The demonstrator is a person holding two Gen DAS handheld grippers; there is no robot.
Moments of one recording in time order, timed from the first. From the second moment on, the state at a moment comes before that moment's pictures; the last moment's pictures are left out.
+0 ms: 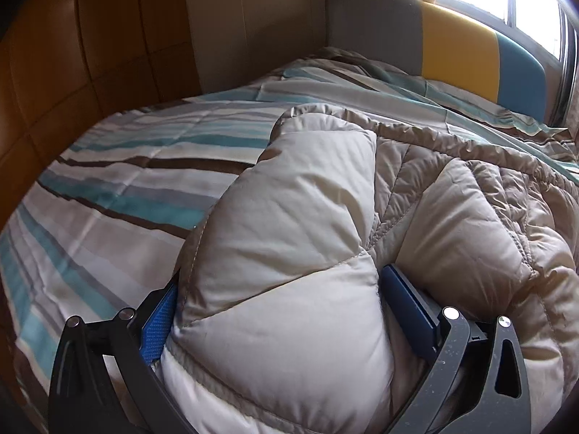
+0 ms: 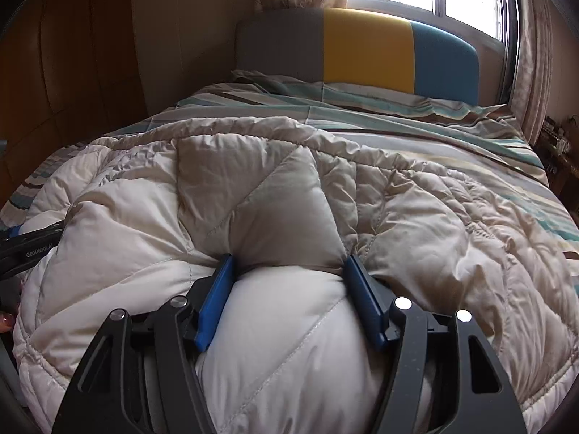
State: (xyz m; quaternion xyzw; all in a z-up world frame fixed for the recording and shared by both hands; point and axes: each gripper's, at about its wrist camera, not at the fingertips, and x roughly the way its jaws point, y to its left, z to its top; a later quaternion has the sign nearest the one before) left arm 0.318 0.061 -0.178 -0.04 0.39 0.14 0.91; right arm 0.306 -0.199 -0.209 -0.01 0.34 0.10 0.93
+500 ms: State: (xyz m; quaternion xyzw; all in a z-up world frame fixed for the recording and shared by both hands) left arm 0.216 0.082 -0.160 -0.10 0.34 0.14 0.92; right arm 0.301 -0.202 -0.205 -0.02 0.33 0.10 0.94
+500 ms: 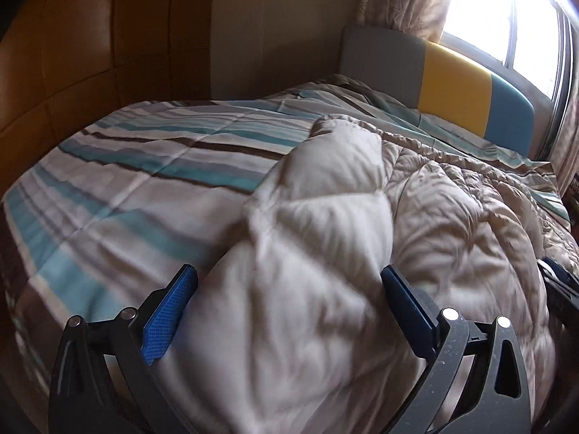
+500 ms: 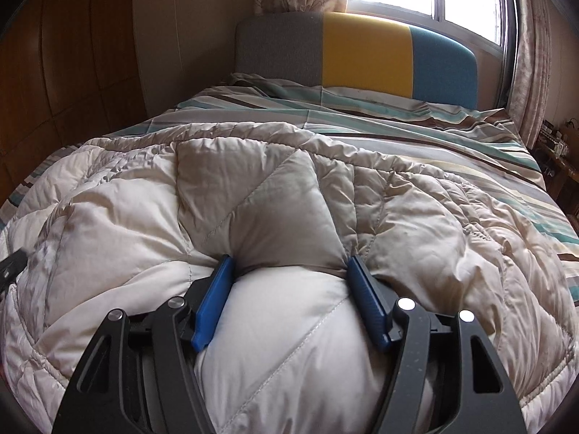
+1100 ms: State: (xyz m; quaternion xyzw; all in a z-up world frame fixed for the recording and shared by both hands) left arm 0.145 0.103 -0.180 -0.29 0.35 0.04 0.89; right arm 0.272 -0.208 -0.184 0.00 0.34 0.09 0.94
